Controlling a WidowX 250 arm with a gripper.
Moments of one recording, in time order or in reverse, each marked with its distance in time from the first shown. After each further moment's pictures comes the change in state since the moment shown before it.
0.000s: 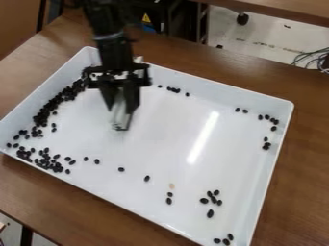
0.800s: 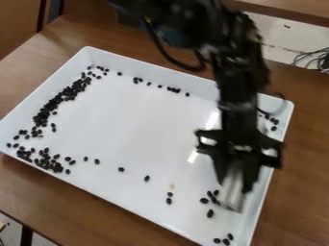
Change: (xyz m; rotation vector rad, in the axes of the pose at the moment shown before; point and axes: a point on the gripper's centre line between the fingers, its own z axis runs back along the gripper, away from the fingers) arm -0.068 -0.172 -0.075 -0.016 0.070 -0.223
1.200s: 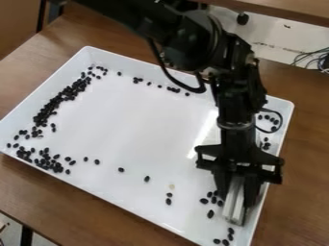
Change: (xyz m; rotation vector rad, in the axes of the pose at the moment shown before) arm -0.007 0.002 -0.020 -0.017 -0.009 0.048
